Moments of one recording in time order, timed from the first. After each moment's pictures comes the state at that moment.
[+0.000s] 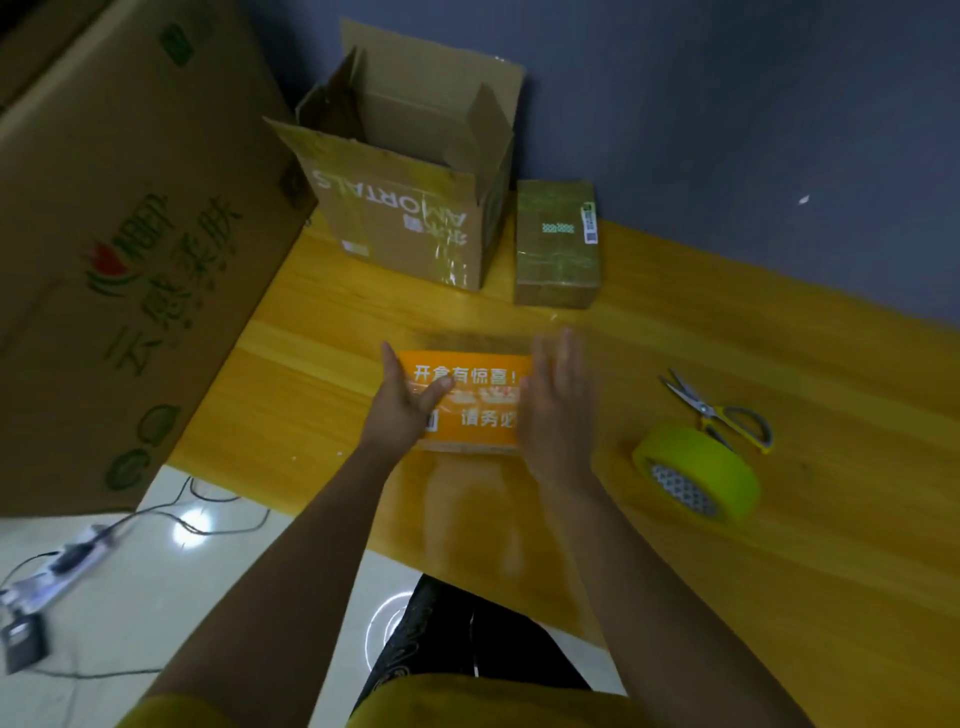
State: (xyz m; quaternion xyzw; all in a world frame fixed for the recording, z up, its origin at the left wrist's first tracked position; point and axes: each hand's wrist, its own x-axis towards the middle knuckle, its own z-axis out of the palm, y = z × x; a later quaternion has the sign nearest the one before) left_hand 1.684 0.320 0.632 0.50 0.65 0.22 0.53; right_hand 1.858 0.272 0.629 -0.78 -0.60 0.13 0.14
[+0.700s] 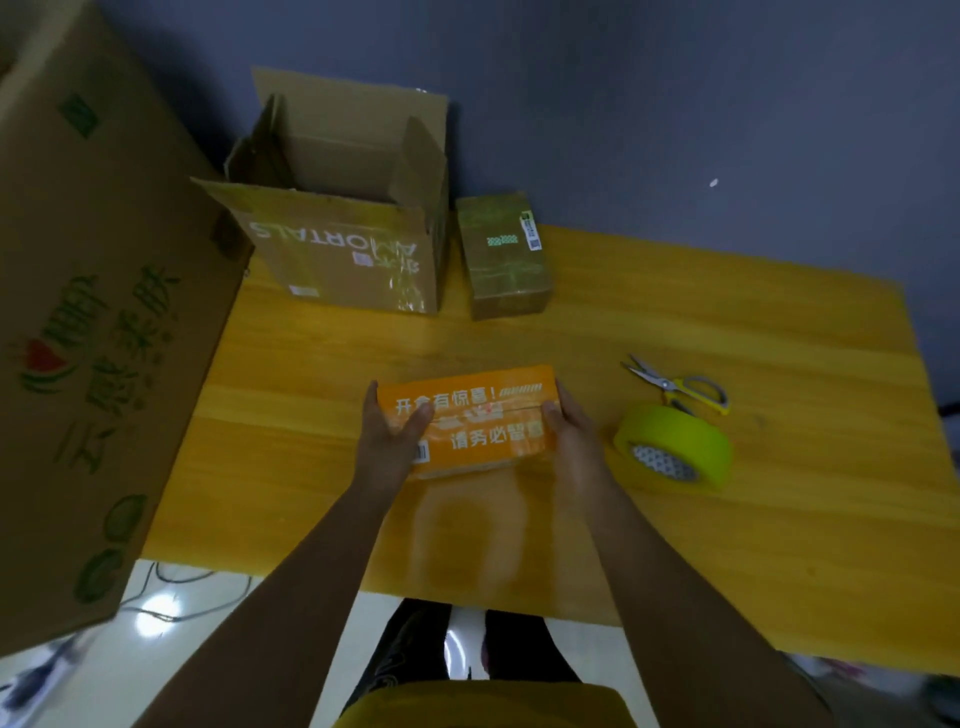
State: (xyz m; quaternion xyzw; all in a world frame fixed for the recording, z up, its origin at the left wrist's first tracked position) left_hand 1.682 0.328 0.623 0.45 0.65 0.25 0.56; right_hand 1.880 0.254 0.603 -0.69 -0.13 0.50 0.51
